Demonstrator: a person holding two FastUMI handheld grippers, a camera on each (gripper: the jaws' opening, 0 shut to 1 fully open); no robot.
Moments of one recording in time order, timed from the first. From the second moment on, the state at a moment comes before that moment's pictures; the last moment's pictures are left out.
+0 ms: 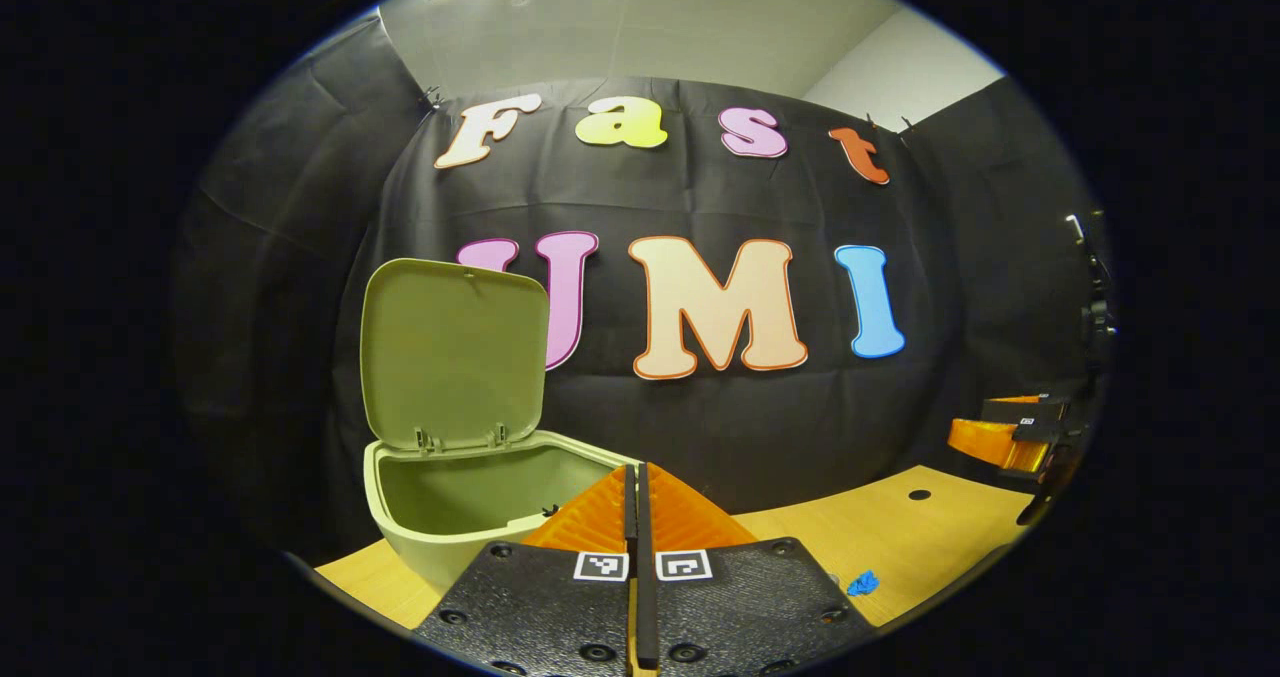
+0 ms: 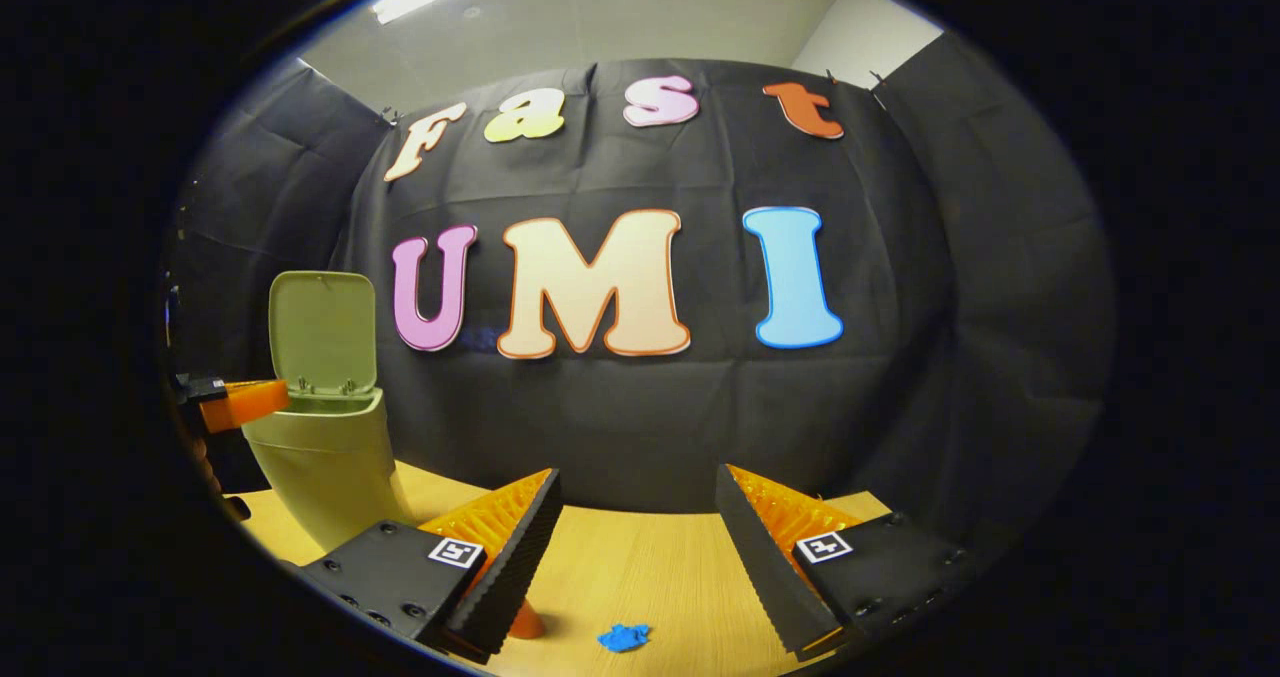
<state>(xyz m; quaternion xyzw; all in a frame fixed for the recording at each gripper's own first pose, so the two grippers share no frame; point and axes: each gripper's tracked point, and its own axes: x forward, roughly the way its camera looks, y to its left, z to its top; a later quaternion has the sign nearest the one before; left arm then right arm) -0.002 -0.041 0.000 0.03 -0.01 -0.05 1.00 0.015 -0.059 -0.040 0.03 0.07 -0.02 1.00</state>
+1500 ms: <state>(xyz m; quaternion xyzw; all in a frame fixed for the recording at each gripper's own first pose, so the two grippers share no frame) -0.002 -0.046 0.000 0.05 -0.01 -0.06 1.00 0.020 -0.054 -0.268 -0.12 0.45 0.05 0.89</state>
